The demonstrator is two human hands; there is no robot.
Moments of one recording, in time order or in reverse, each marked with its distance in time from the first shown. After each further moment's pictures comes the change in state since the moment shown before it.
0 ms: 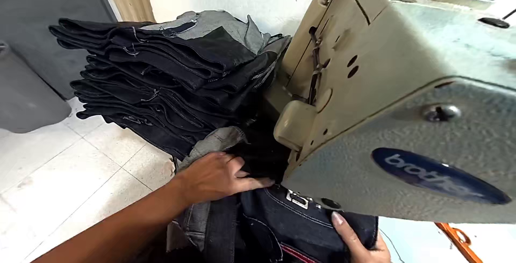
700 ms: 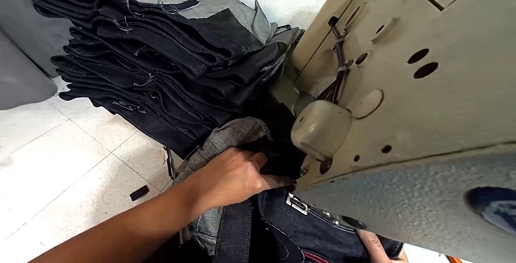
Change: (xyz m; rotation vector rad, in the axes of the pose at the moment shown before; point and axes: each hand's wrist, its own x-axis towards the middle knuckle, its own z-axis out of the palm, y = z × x) left_hand 0.031 0.008 0.006 -0.159 0.027 -0.109; right_hand 0.015 -0.006 -0.003 0.033 0.117 -0.029
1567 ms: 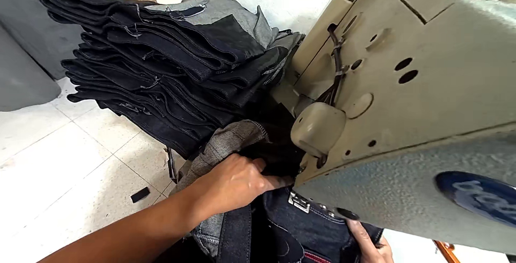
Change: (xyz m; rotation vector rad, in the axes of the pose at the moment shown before) left_hand -0.004 0.012 0.002 -0.040 -0.050 -0.103; right_hand 0.007 0.017 -0.016 -0.055 -0.093 0.066
